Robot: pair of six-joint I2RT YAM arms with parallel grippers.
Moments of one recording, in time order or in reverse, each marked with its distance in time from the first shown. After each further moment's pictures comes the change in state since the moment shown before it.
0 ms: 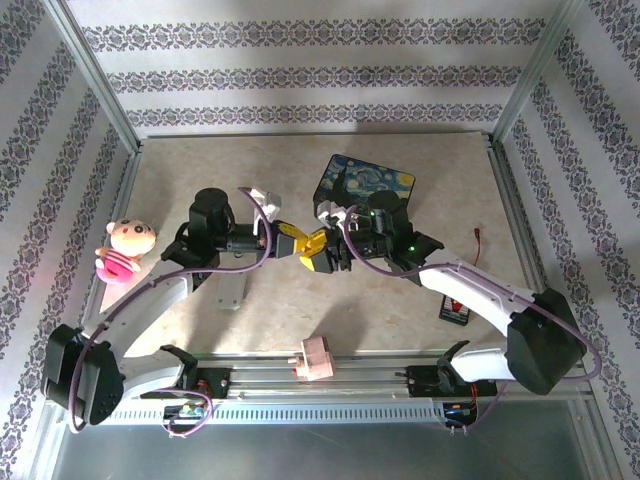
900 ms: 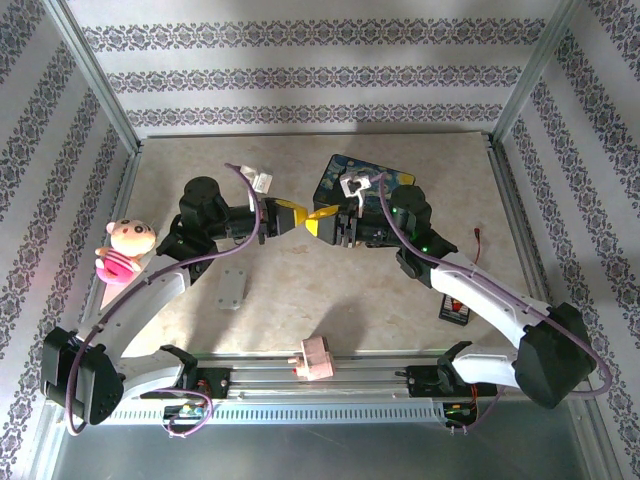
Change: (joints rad) left arm 0.001 0.010 0.095 0.087 -0.124 -0.351; right arm -0.050 -0.069 -0.004 0.241 0.134 0.534
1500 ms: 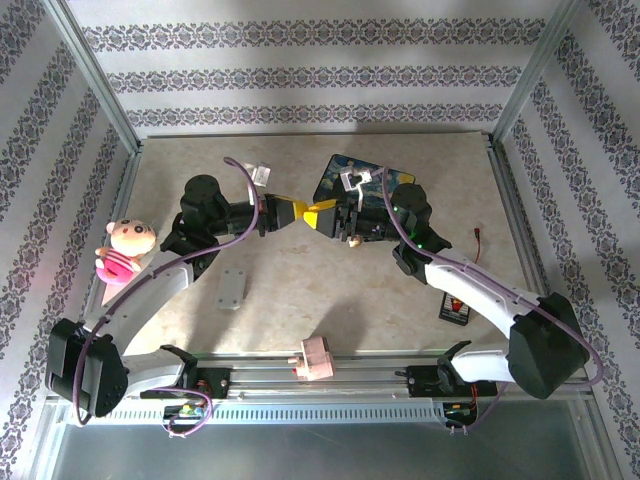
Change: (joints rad) left arm 0.026 0.047 -0.012 0.107 0.006 -0.161; right arm -0.008 0.063 0.000 0.183 -0.045 0.099
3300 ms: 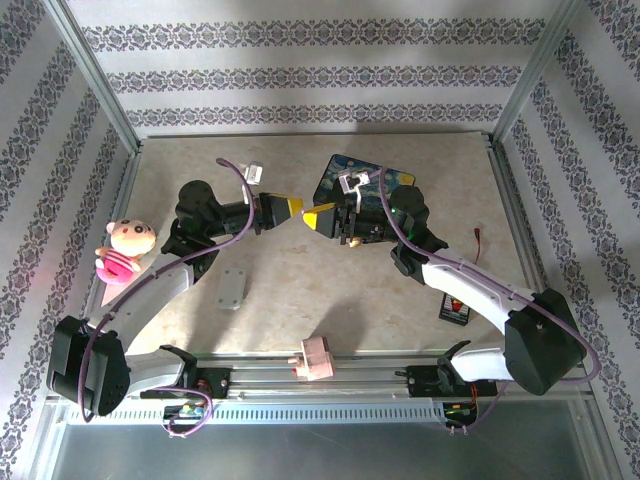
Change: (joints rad) left arm 0.033 0.003 -0.063 0.166 0.004 -0.104; right arm 0.000 0.015 -0.022 0.036 -0.012 0.022
